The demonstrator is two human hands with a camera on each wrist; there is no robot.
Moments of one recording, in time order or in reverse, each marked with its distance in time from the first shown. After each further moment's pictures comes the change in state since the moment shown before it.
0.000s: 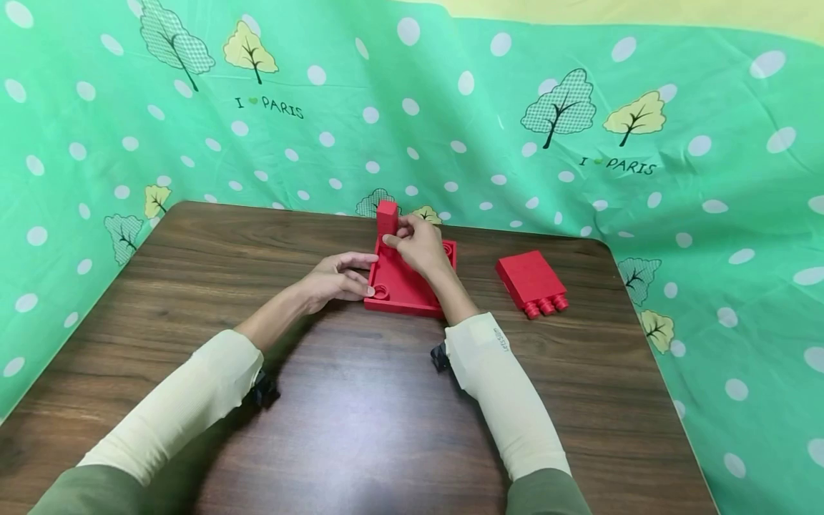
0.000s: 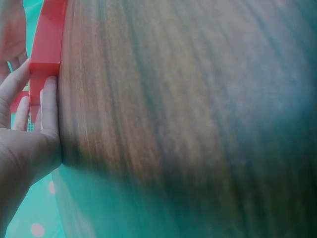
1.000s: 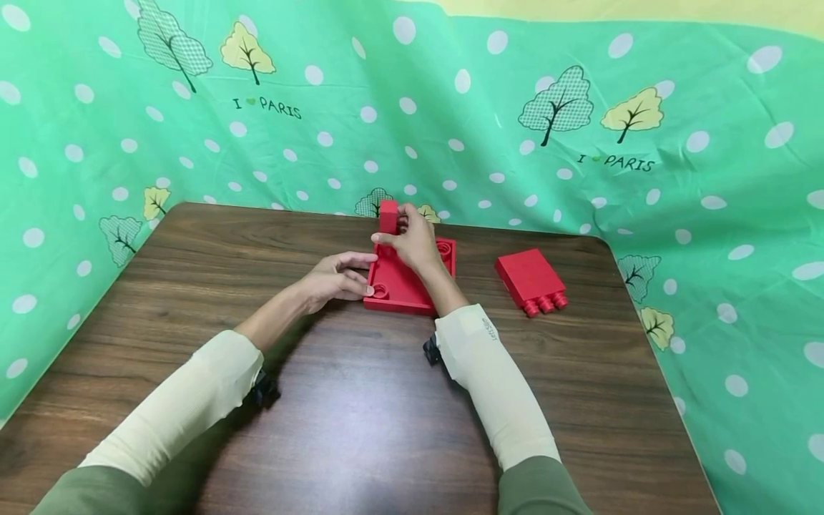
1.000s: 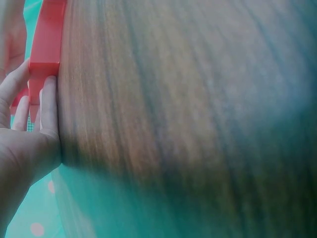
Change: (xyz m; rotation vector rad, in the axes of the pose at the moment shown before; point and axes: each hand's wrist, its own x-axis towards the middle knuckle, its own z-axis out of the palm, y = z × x) left_hand 0.001 0.000 0.001 -0.005 0.005 0.007; right_hand 0.011 0.004 0.013 0.136 0.021 -0.067
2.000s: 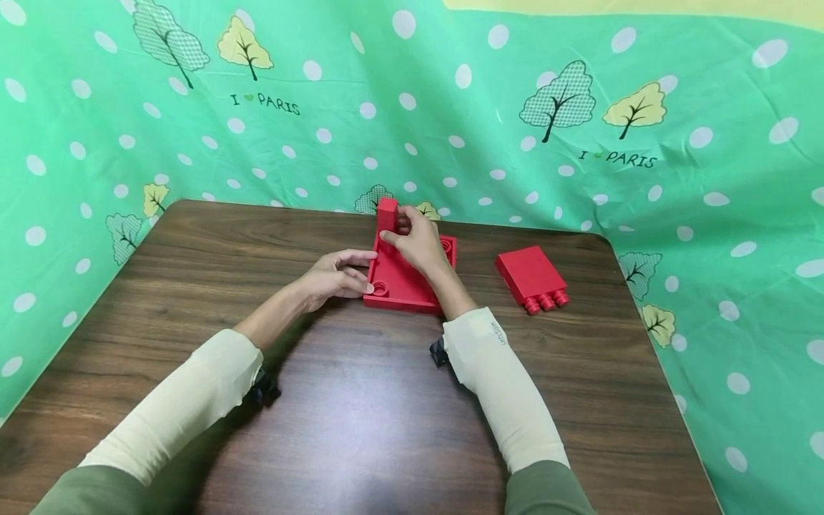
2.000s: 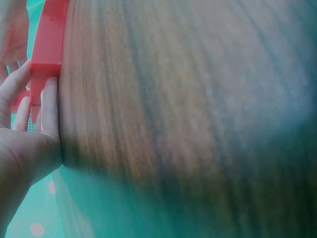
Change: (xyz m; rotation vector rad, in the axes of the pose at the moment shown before) left_hand 0.001 0.000 0.000 0.010 0.011 0.002; right_hand -0.005 0.003 -0.009 -0.008 -0.040 -0.017
